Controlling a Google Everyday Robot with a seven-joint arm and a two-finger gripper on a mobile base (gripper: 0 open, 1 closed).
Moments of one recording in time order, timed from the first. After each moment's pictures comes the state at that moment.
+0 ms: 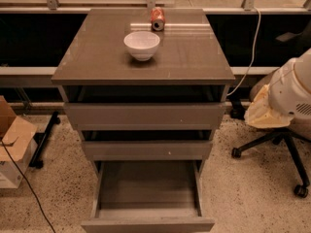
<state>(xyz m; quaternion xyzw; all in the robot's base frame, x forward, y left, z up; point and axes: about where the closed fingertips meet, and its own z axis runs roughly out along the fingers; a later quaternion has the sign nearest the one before) 0.439 -0.227 0.890 -0.61 0.77 -0.01 0.18</state>
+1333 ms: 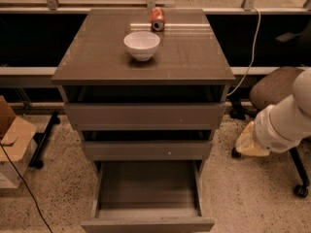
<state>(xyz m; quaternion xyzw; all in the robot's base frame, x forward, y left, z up) 0.459 -0.253 0.763 -0.60 0.78 0.00 0.18</state>
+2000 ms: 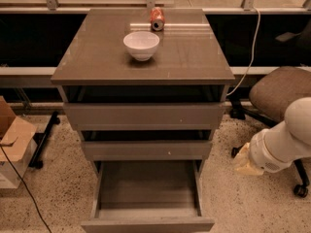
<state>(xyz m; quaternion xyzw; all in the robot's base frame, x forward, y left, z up) 0.443 -0.255 0.690 -0.59 0.79 0.04 0.17</state>
